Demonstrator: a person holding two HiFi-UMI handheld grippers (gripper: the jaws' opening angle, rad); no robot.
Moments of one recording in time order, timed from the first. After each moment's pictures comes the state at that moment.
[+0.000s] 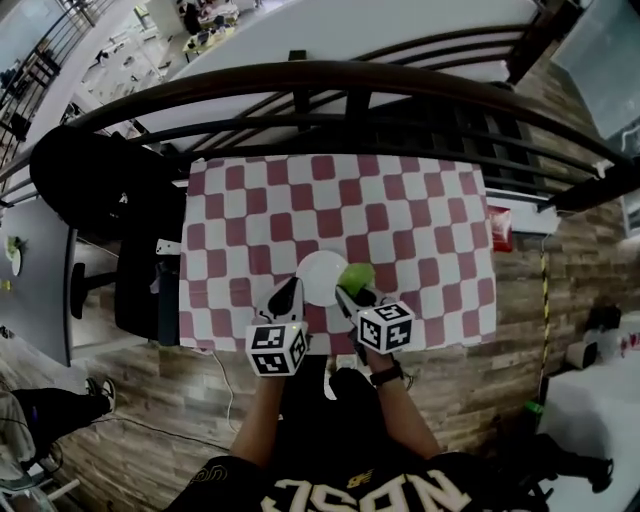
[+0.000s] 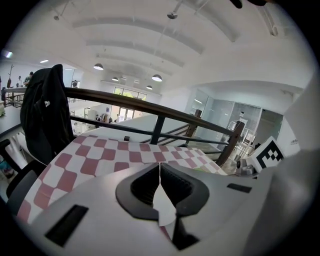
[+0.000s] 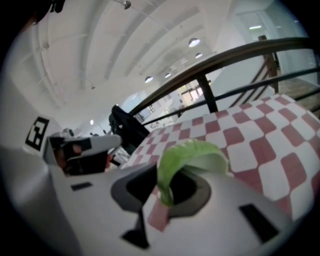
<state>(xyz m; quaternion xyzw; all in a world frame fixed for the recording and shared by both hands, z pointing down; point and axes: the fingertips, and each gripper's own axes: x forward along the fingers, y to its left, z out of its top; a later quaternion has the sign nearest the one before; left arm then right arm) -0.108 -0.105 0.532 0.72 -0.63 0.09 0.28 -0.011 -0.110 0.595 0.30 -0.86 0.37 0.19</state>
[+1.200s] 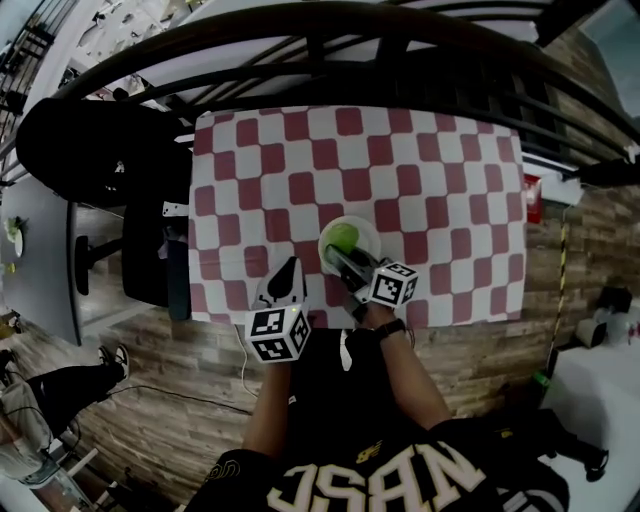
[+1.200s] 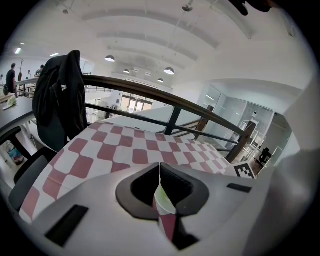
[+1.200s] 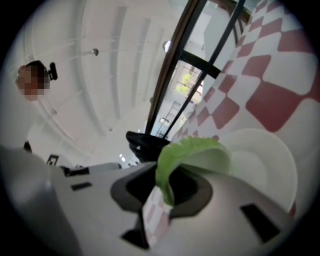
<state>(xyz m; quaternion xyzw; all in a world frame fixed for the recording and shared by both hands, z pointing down) -0.162 -0.082 0.577 0.67 -0.66 0.11 0.33 -0.097 -0.118 0.649 0.17 -0.83 0.54 -0.03</state>
